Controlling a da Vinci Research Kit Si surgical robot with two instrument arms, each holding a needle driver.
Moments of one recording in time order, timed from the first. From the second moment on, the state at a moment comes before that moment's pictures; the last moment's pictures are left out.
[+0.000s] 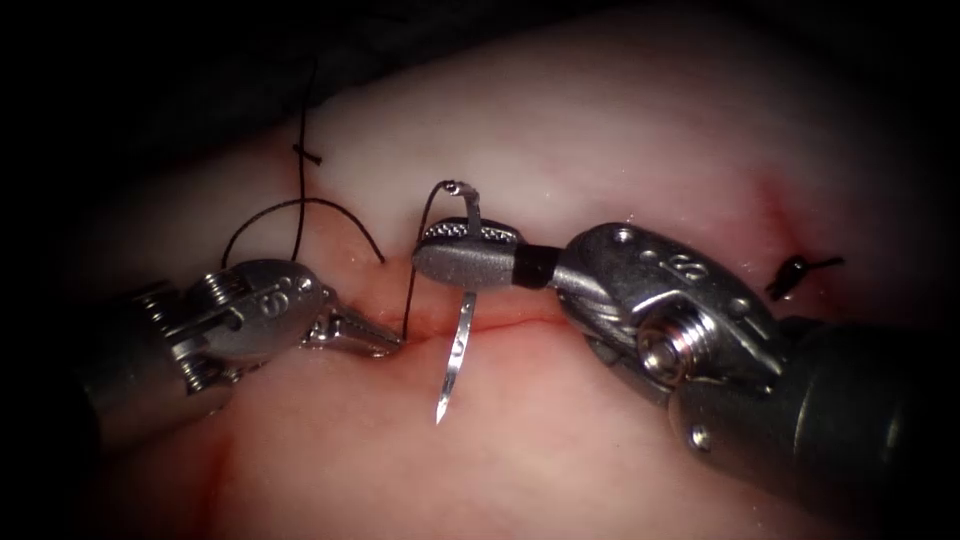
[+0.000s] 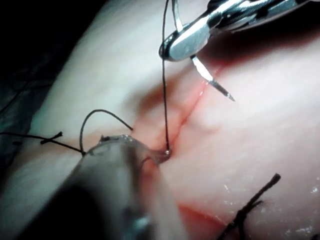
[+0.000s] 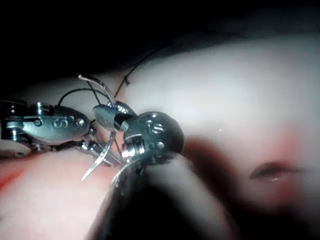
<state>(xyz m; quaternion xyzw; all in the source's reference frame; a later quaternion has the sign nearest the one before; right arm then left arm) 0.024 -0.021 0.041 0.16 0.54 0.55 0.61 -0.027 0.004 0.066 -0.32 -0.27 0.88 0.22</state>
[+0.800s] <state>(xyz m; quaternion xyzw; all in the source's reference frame) 0.029 -0.021 0.044 0.11 0.57 0.47 0.66 -0.025 0.003 0.068 -0.14 -0.34 0.92 0.16</state>
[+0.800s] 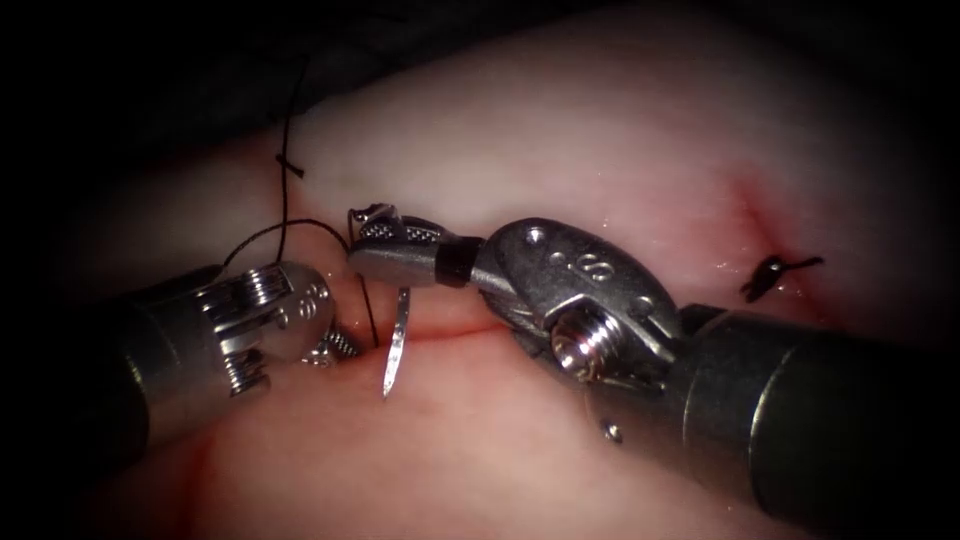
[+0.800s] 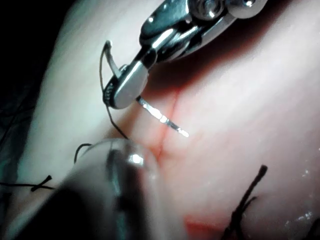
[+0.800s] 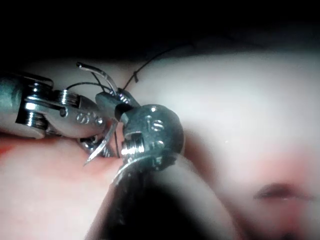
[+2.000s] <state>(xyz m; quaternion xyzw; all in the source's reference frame) 0.033 -0.025 0.050 -0.01 0.60 0.35 0.72 -0.025 0.003 0.066 -0.15 -0.33 0.91 0.18</state>
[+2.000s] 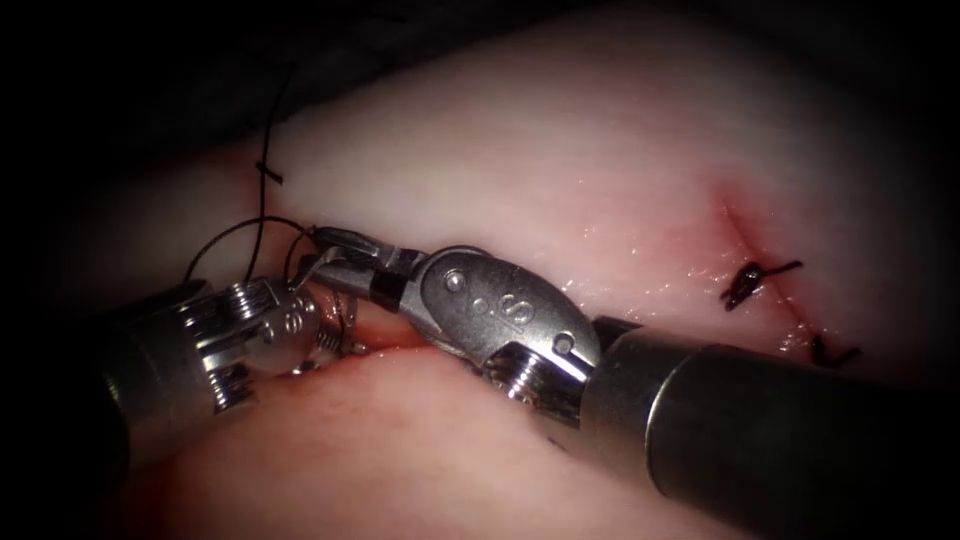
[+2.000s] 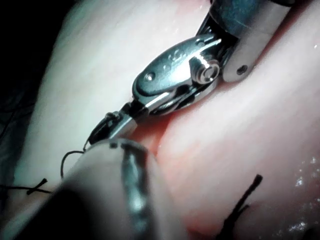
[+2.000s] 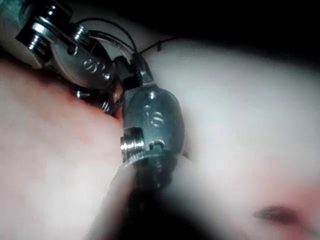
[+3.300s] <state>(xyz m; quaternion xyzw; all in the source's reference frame) 0.031 -0.028 0.052 0.02 0.56 0.38 0.74 -0.022 0.004 0.054 -0.26 -0.23 0.90 0.25</state>
